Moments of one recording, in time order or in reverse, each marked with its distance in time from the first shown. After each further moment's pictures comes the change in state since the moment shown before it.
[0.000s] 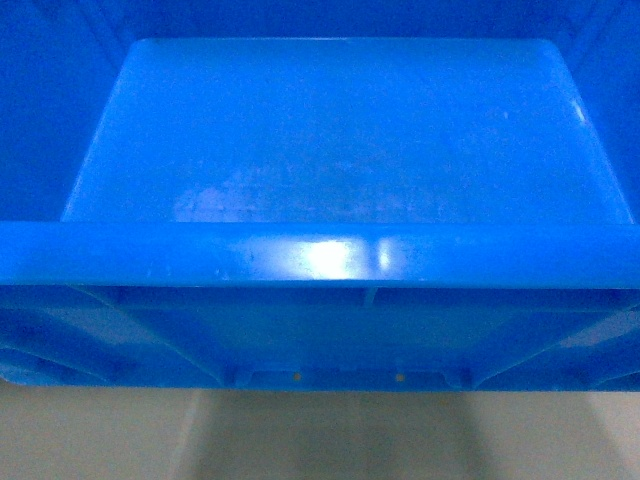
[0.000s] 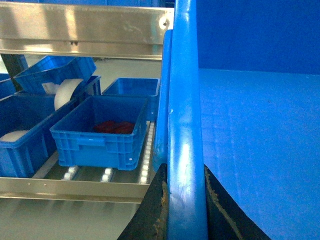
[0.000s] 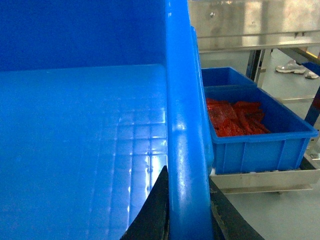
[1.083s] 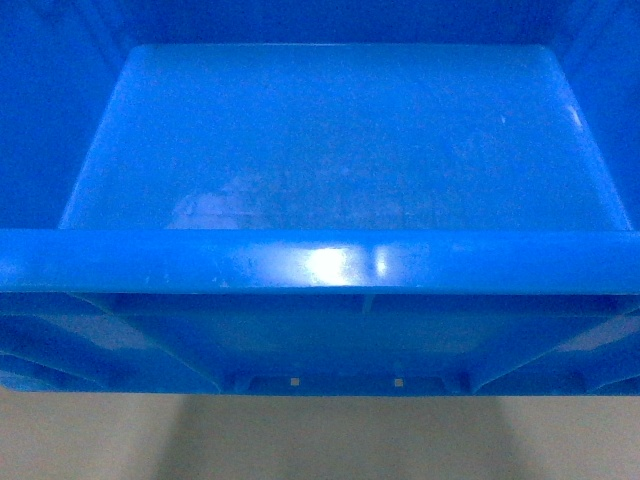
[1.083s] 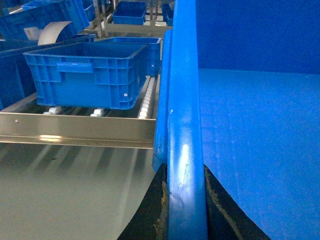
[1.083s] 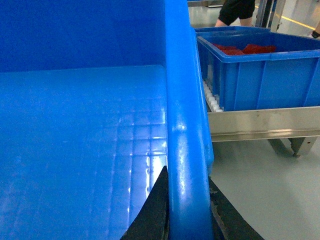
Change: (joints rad) left arm 0.000 0.000 -0.003 -0.008 0.000 -0.005; right arm 0.000 0.001 -0.002 -0.005 0.000 0.000
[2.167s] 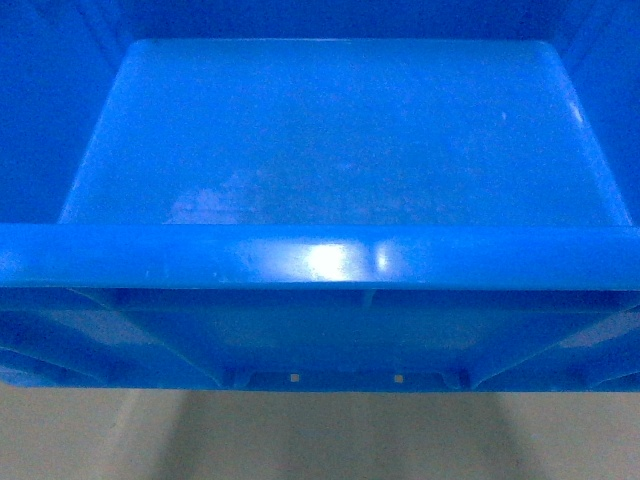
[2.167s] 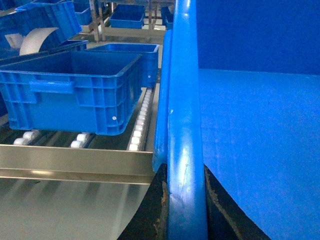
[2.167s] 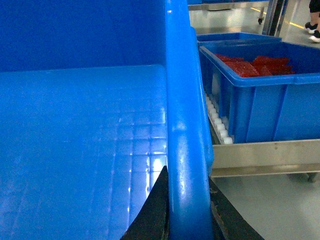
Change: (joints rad) left arm 0.000 -0.002 0.000 0.007 0.000 0.001; right arm 0.000 0.000 0.000 0.005 0.001 0.000
